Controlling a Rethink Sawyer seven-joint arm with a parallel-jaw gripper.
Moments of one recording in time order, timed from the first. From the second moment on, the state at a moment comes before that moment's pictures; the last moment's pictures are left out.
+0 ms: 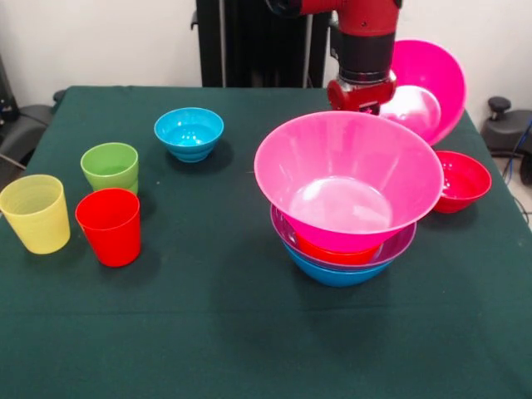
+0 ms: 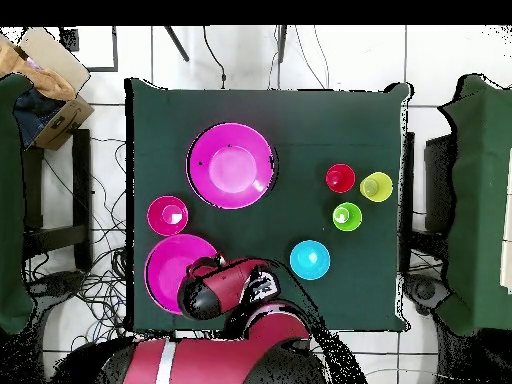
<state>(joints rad) -0.09 -0.47 0.05 1.96 -0.46 -0.07 1.73</state>
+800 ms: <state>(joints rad) -0.14 -0.47 0.08 1.98 -0.46 -0.07 1.73</state>
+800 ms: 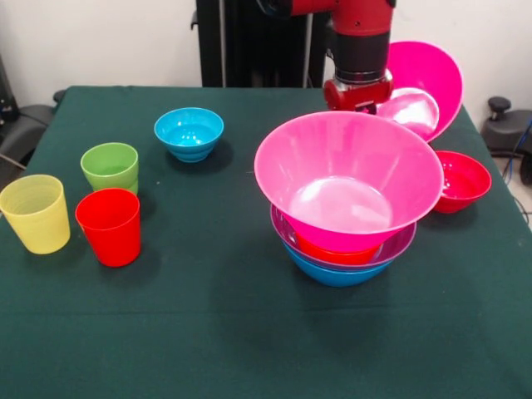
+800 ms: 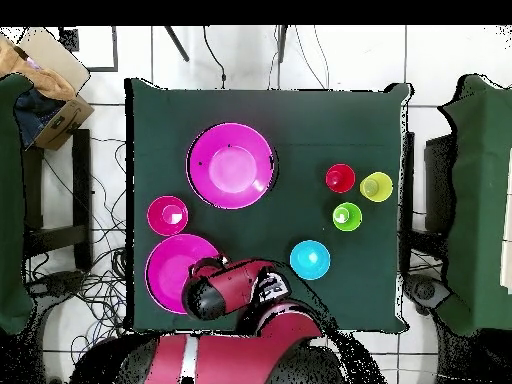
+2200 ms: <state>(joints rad) -0.48 -1.17 0.45 2.16 -0.05 0.94 1.73</state>
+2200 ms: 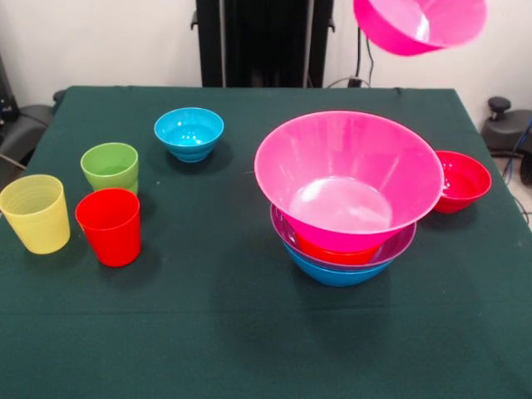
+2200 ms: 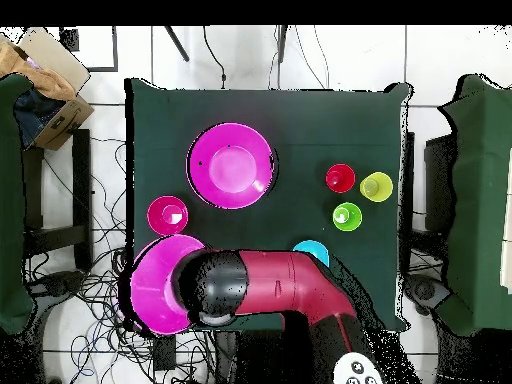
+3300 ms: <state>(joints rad) -0.48 -0.85 0.49 1.58 -0.22 1.01 1.73</state>
